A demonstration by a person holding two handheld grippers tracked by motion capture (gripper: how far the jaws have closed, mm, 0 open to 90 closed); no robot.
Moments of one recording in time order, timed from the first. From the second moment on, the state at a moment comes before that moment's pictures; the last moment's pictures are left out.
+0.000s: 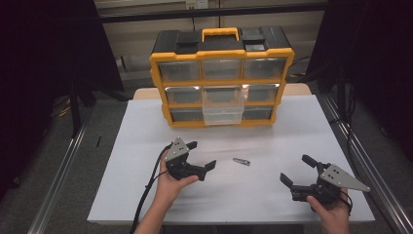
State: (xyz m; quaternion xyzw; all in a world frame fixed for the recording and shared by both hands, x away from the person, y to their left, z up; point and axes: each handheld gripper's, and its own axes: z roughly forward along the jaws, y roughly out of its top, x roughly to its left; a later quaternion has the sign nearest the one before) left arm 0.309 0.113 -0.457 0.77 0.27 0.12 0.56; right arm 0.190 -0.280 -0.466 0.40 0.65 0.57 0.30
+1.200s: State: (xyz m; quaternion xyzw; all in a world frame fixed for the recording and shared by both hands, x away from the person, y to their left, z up) left arm 0.335 0.021 -0.462 0.83 0.21 0.06 0.50; right arm 0.190 -0.280 -0.465 0.40 0.65 0.58 0.30
